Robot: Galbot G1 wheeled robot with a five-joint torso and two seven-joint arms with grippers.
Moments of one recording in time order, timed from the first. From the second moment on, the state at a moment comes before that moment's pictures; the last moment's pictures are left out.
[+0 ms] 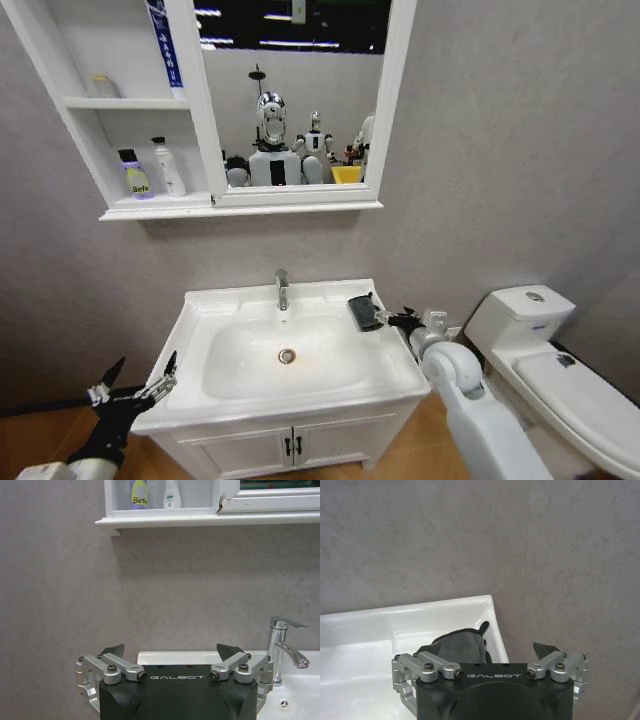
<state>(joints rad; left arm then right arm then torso) 2.06 -1.46 -1.00 -2.49 -0.43 0.07 0.05 -1.06 1.09 0.45 1.94 0.74 -0.75 0.36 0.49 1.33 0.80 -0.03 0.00</state>
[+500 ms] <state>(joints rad) 2.06 -1.46 -1.00 -2.49 -0.43 0.07 0.05 -0.89 0.97 0.24 1.81 0.82 -0.74 0.34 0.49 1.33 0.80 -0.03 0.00</state>
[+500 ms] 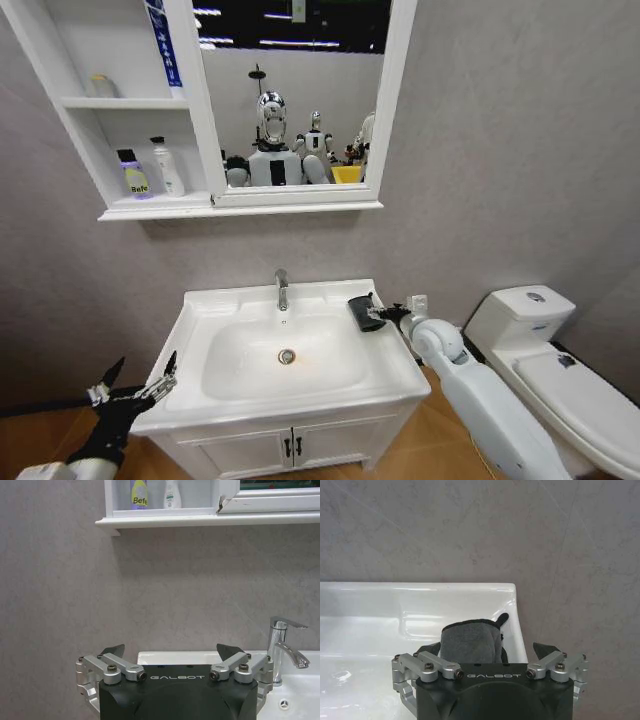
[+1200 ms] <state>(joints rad) 2.06 -1.46 -1.00 -2.49 -0.43 0.07 0.05 -0.87 0.99 0.19 1.72 0.79 -0.74 0.31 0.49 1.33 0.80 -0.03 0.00</state>
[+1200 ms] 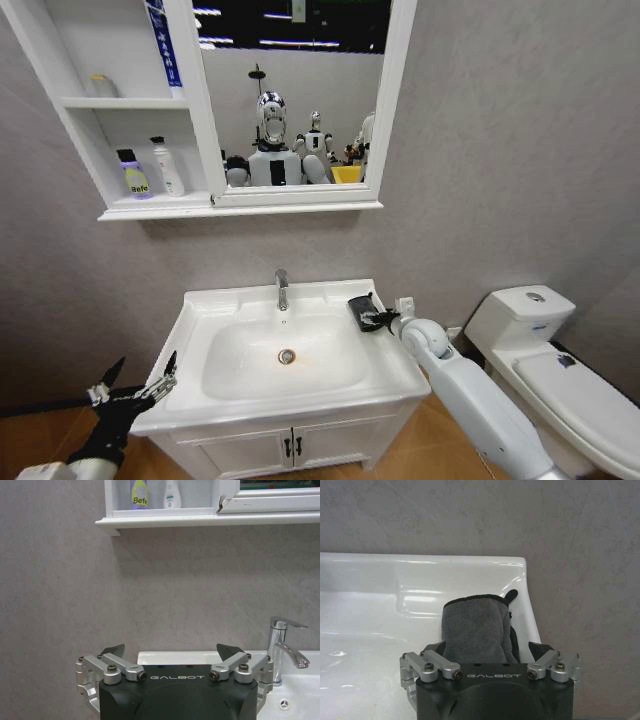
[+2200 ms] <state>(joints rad) 2.06 -1.46 -1.00 -2.49 -0.43 0.07 0.05 -0.89 1.01 0.18 1.74 0.81 -0.74 0.33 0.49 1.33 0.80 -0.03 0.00</state>
